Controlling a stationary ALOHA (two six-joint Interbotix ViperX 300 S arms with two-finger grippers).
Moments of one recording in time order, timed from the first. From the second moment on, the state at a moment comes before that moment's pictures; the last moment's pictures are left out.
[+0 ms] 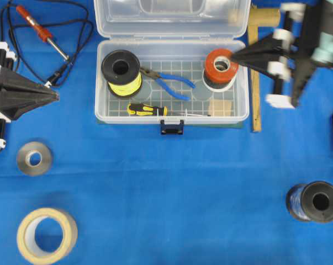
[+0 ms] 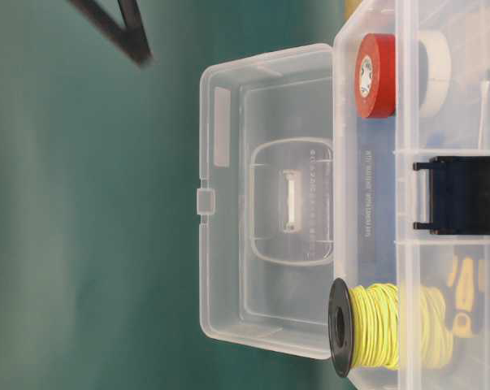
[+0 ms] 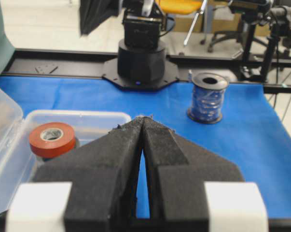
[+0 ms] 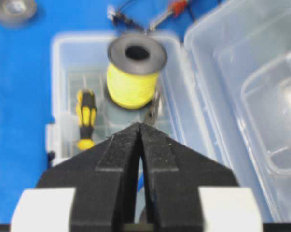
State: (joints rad) left arm 0.00 -0.97 1.18 -0.04 -0.27 0.00; right arm -0.22 -0.52 0.77 0.02 0.18 0.02
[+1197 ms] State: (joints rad) left arm 0.00 -0.95 1.20 -0.04 -0.27 -0.01; right arm -0.31 0.29 0.42 -0.05 0.28 0.01
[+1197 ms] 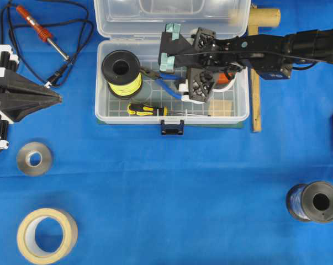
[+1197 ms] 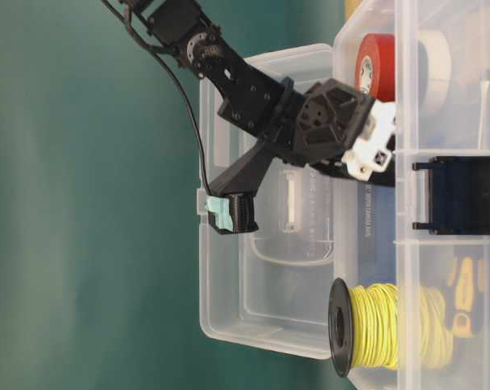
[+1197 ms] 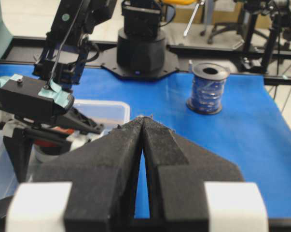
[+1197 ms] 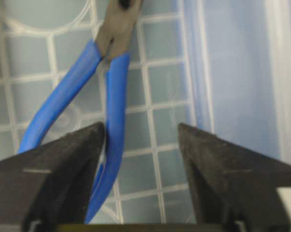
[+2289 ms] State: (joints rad) left arm 0.00 -0.95 1.20 -0.04 -0.27 -0.01; right arm -0.25 -0.15 0.46 -0.04 0.40 0.00
